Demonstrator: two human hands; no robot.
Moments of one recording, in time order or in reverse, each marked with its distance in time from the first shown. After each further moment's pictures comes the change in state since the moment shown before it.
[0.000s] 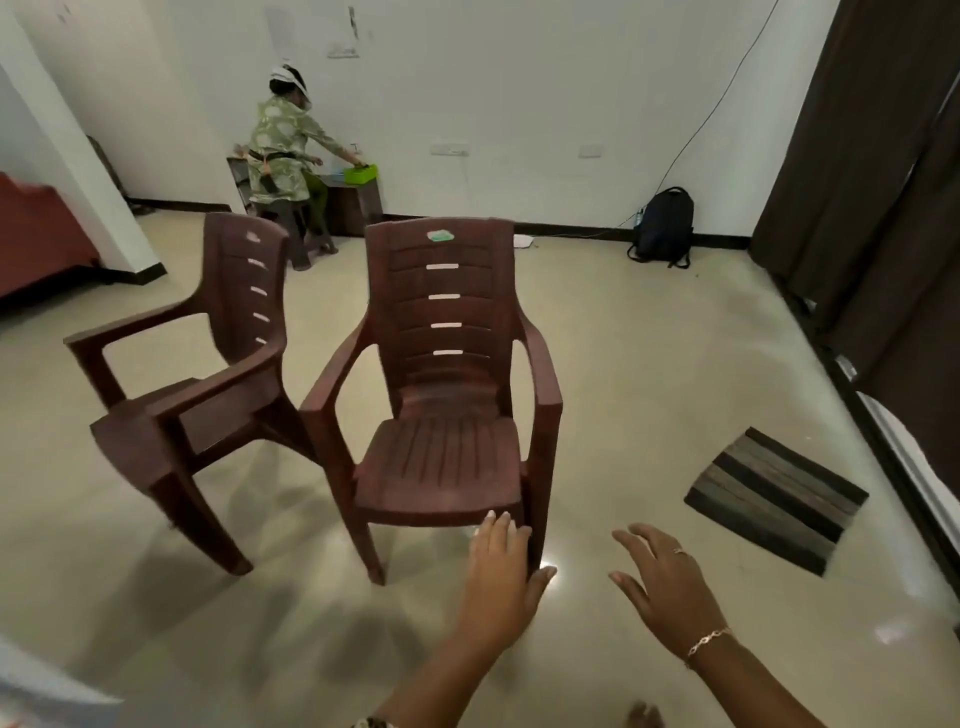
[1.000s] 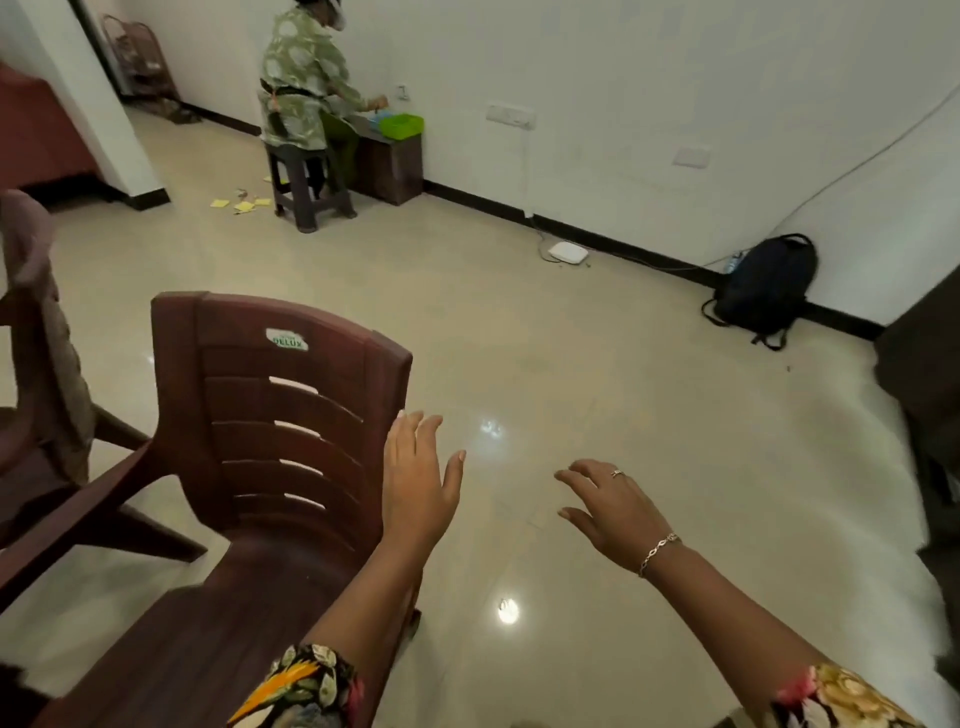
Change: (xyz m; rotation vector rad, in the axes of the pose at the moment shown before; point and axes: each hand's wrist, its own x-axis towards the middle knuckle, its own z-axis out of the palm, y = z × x) left_hand 0.725 0.052 -0.003 -0.163 0.532 -0.326; right_hand 0.724 0.326 0.062 0.050 0.062 -0.597
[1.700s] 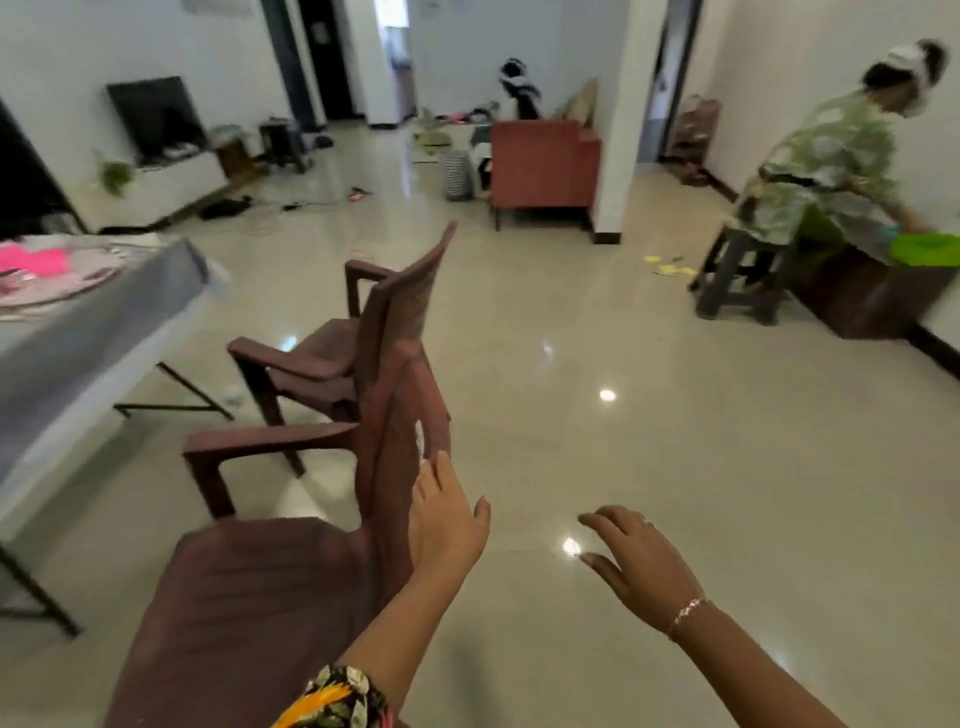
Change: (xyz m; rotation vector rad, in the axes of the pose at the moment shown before) left_hand 0.249 -0.015 0.049 0.291 0.420 -1.149; right_hand 0.420 0.096 0.138 0.455 -0.048 -0.907
